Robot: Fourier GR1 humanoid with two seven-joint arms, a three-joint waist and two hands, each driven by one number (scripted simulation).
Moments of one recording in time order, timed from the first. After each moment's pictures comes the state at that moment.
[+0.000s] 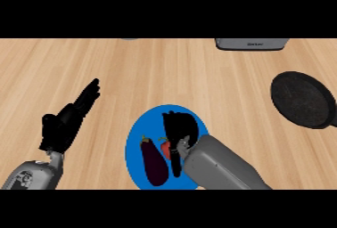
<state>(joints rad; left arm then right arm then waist) -0.17 0.37 -0.21 -1.56 0.11 0.06 0.16 -0.66 -0.02 0.70 -1.21 0.42 0.43 0.97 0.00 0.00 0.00</state>
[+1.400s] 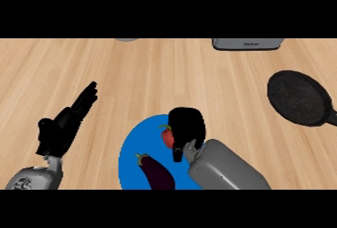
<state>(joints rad) -0.12 0.29 -0.12 -1.60 0.03 -0.02 0.19 -0.59 -0.05 0.69 -1.30 0.65 0.23 0.96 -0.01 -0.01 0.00</state>
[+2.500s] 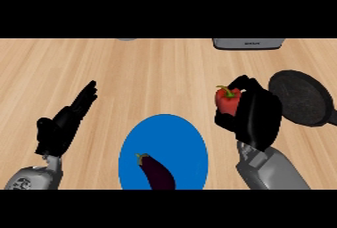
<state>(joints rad) -0.12 0.28 -0.10 -1.61 0.02 -0.03 0.19 -0.40 -0.19 0.43 -1.69 1.26 -0.19 1.04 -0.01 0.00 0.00</state>
